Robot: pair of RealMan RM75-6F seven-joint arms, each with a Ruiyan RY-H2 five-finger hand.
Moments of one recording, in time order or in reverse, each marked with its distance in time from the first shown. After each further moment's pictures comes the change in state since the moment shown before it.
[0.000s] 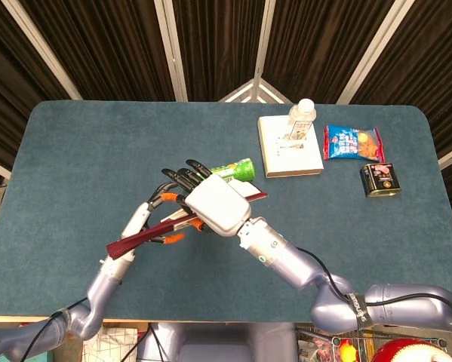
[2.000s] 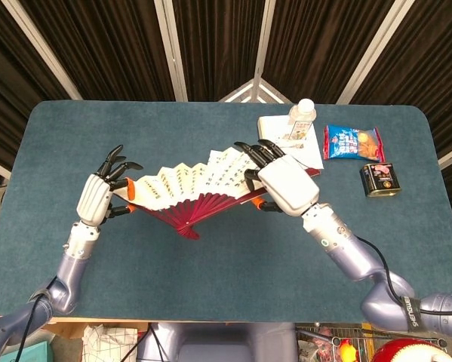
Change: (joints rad) left arm -0.041 0.011 -0.026 0.394 0.046 0.342 0.271; right arm -0.199 0.198 -0.074 0.060 -0.150 0.070 0.324
